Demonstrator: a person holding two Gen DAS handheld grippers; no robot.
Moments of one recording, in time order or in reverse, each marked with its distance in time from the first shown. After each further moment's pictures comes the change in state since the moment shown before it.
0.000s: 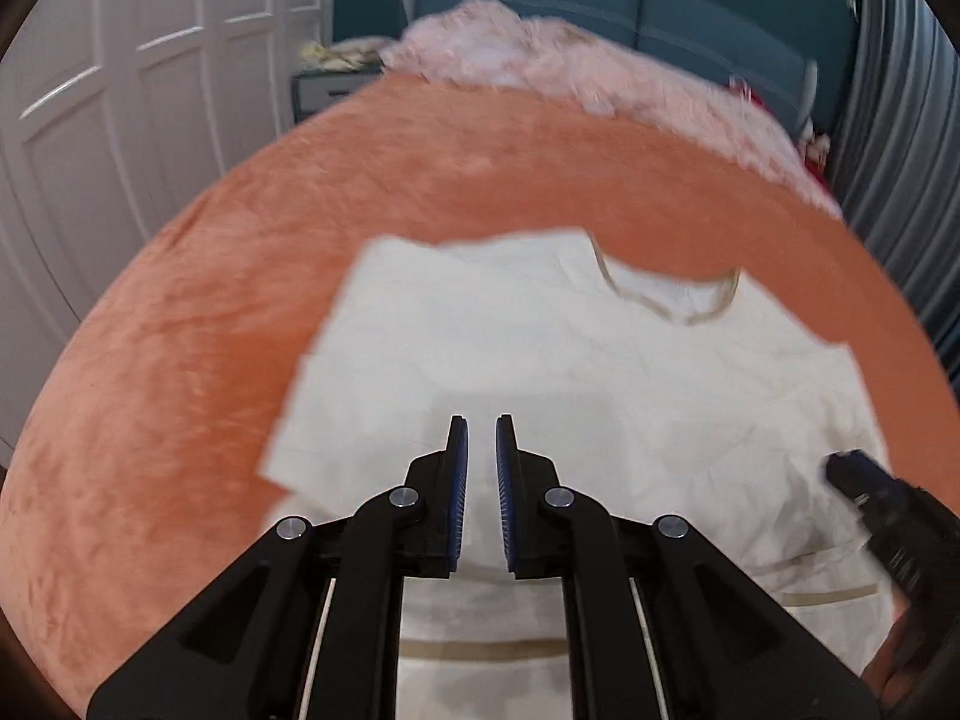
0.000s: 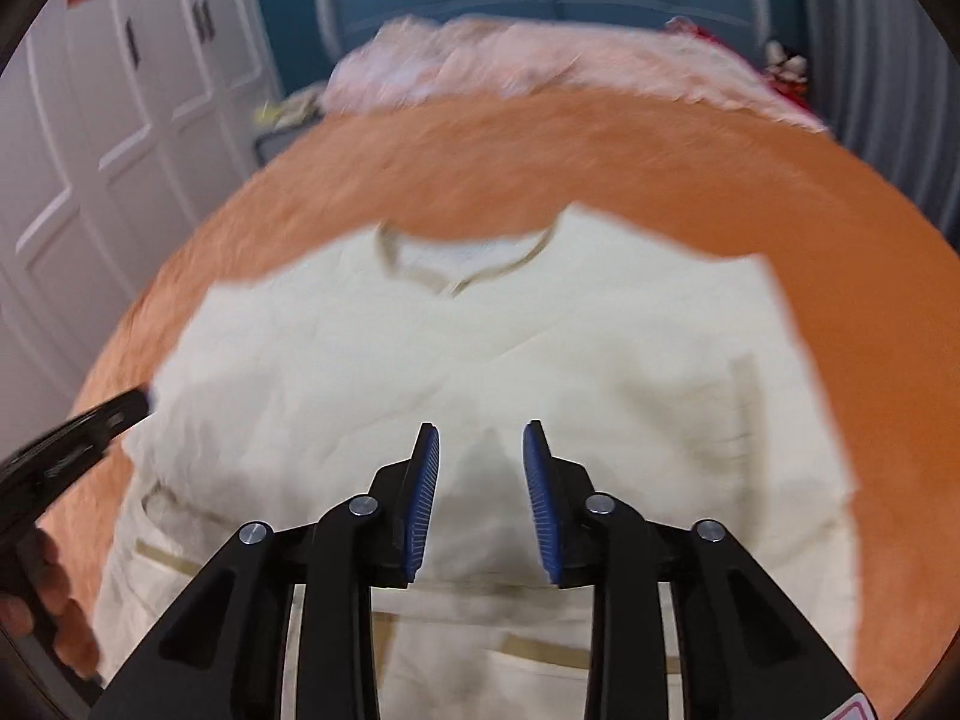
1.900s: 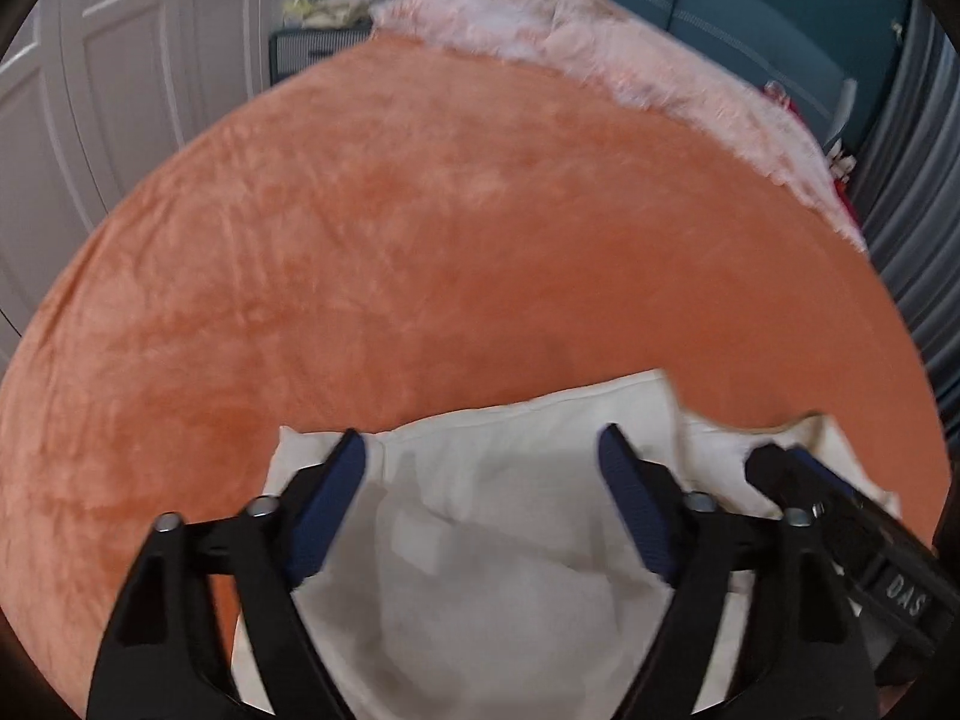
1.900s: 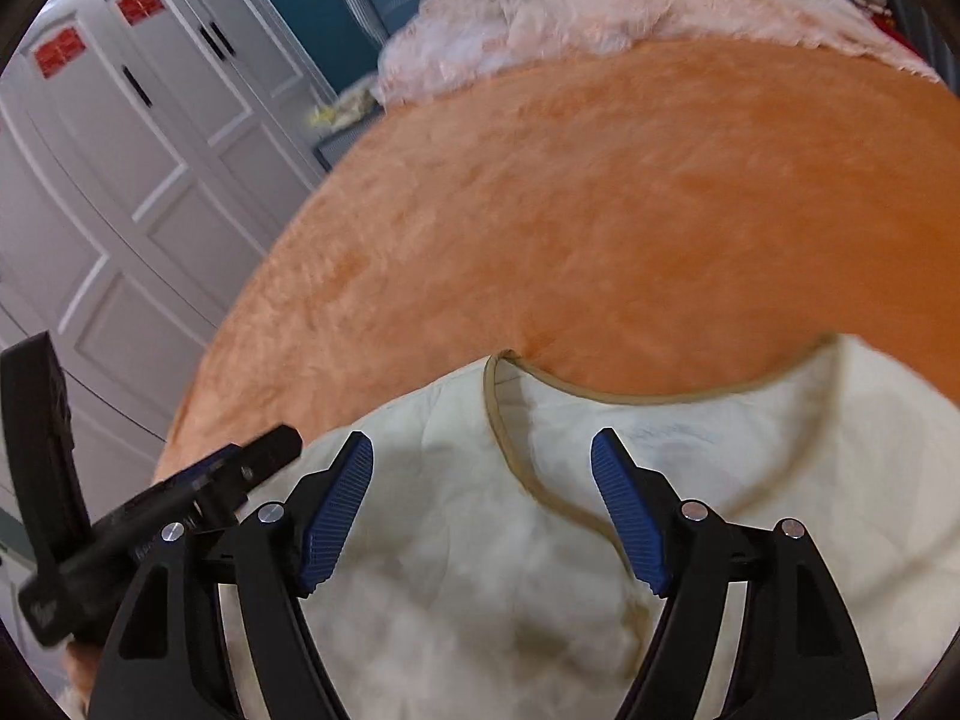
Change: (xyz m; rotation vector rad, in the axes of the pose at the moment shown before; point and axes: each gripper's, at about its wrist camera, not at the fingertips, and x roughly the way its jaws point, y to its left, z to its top) left arm 0.147 0.034 0.139 -0.075 0.086 -0.049; right arm 0.163 0.047 0.162 0.092 0.085 0.289
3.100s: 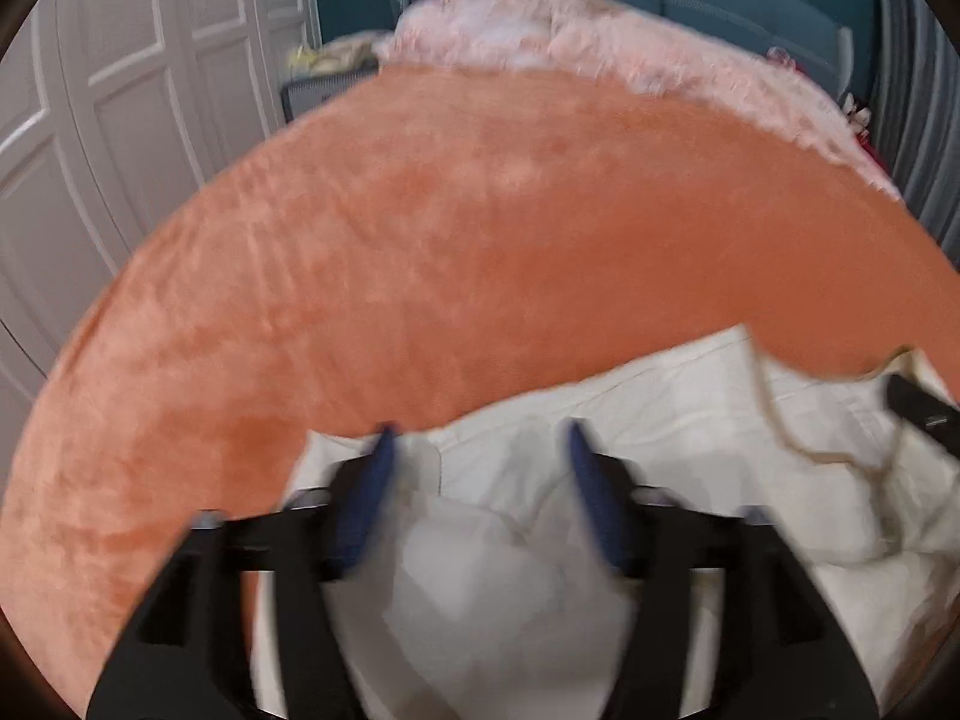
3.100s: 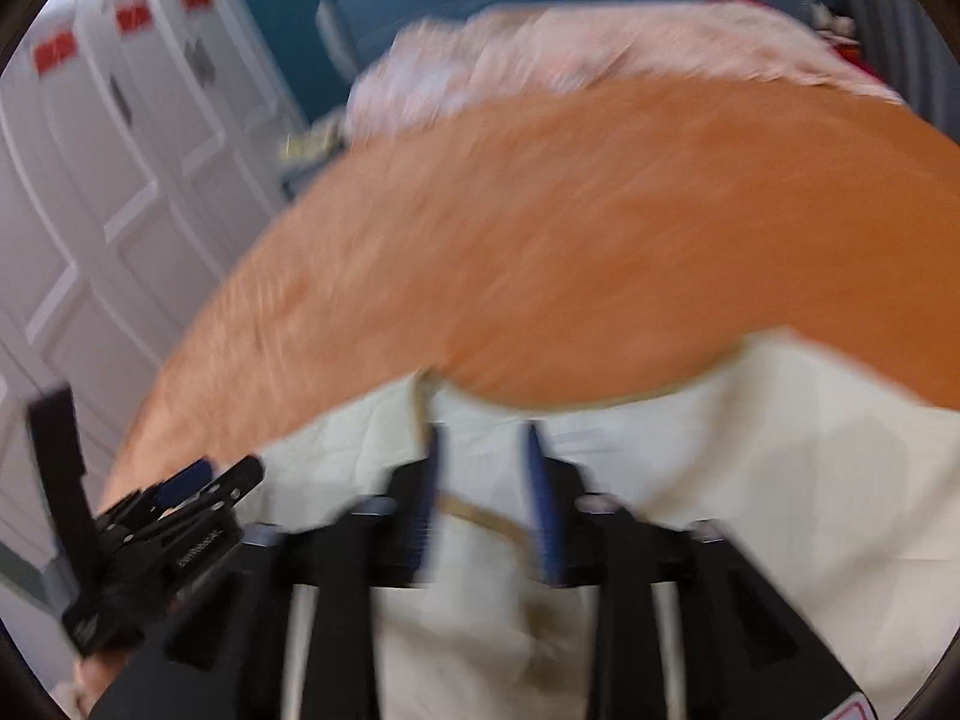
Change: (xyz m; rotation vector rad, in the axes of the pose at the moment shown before) left arm 0.002 -0.001 -0.029 0.133 -0.151 0.124; right arm -0.048 -0.041 -0.025 0.020 -0.184 -0.094
